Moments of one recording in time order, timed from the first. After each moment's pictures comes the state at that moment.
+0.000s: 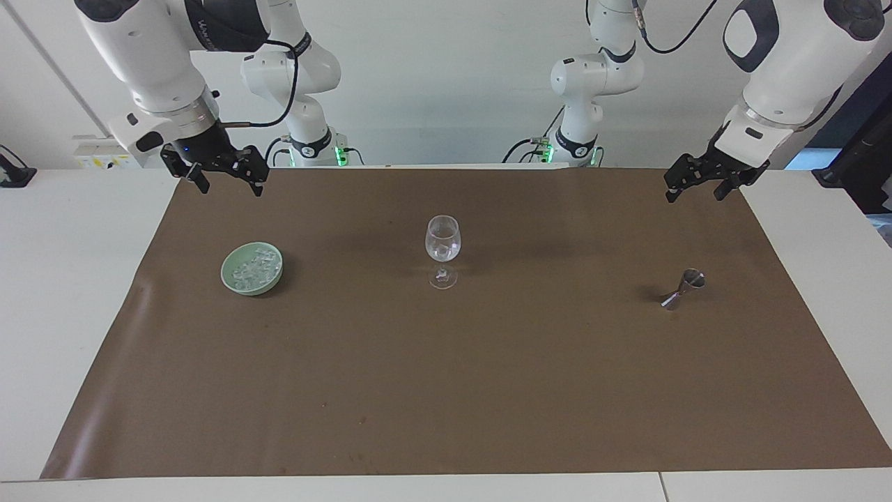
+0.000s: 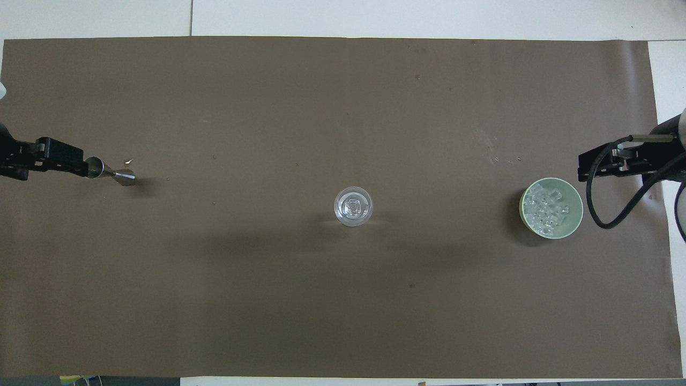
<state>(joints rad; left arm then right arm) 0.05 -0.01 -0.10 -1.62 -0.02 1.55 -0.02 0.07 -0.03 -0.04 -1.64 -0.04 1.52 0.12</state>
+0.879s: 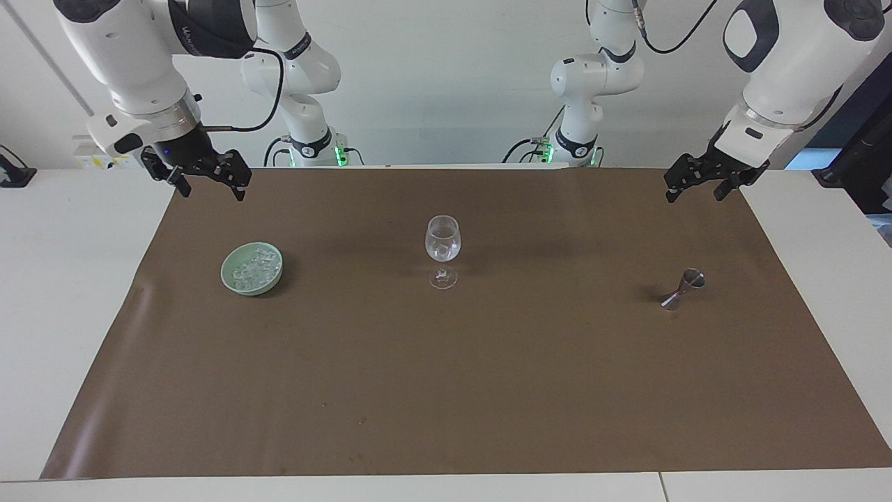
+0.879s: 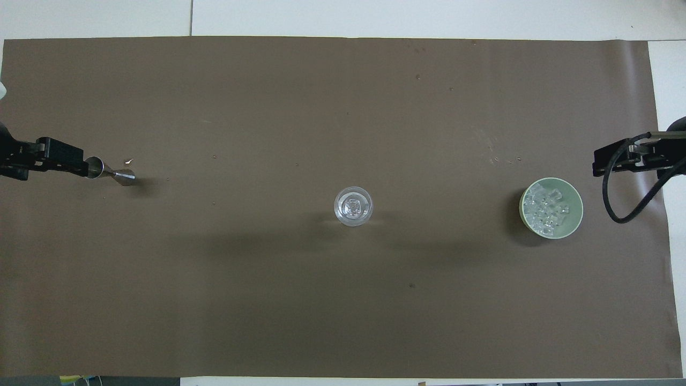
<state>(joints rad) 0.05 -0.01 -0.10 -1.62 -0.02 1.55 -0.02 0.01 -0.03 -0.02 -1.65 -0.05 1.55 0.07</state>
